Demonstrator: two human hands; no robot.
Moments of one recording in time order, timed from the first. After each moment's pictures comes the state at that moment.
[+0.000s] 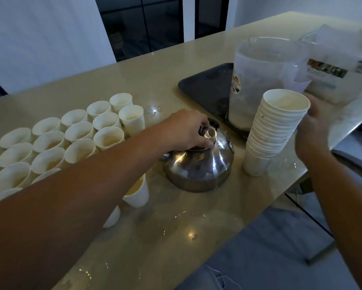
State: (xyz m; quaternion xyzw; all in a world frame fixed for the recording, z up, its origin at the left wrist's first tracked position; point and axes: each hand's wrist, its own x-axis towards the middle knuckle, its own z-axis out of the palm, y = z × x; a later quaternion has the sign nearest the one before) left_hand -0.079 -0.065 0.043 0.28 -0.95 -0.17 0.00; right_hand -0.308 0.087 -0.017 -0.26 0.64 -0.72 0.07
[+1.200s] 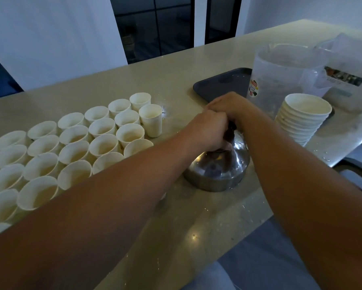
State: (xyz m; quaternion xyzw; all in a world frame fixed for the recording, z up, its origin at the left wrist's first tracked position) left_hand -0.083 -0.056 0.041 0.27 -0.96 -0.11 0.02; right_hand -0.199 -0.056 0.047 -0.49 0.83 -0.17 0.20
